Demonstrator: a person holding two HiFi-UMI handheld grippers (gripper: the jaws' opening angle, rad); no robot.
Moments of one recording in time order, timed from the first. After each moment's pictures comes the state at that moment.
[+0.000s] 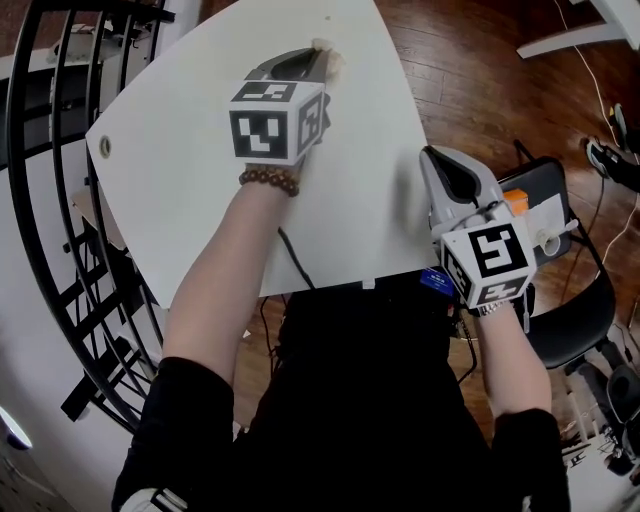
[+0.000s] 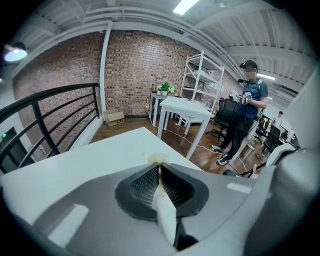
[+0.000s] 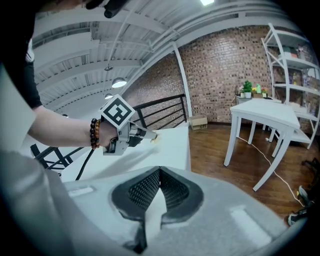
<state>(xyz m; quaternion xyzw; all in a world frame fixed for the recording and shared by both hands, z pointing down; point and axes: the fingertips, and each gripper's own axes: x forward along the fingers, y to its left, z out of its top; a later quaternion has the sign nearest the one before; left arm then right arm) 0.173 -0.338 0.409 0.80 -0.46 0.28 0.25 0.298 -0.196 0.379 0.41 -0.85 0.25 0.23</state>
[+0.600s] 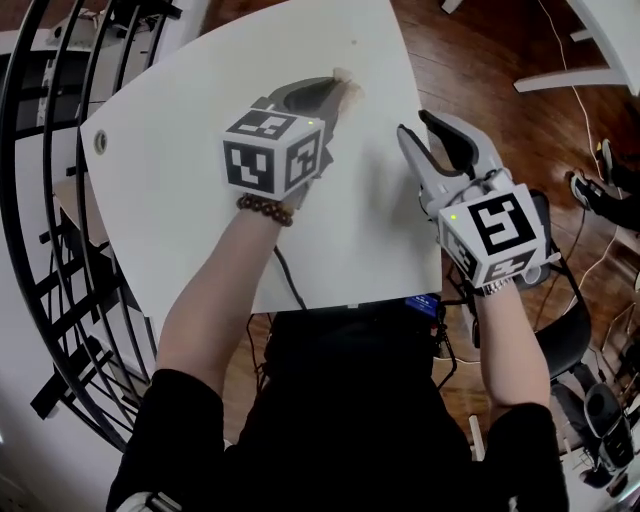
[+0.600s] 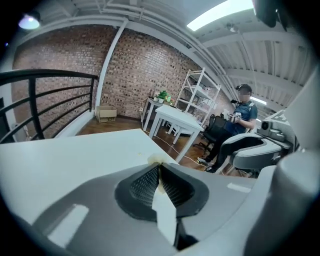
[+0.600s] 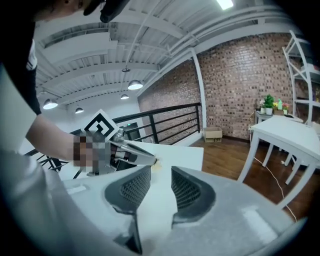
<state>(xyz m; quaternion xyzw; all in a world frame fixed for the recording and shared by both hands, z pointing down) 0.164 -0.325 0.398 0.83 -0.42 0.20 0.31 0.240 -0.274 0.341 0.34 -0.90 0.18 0.21</state>
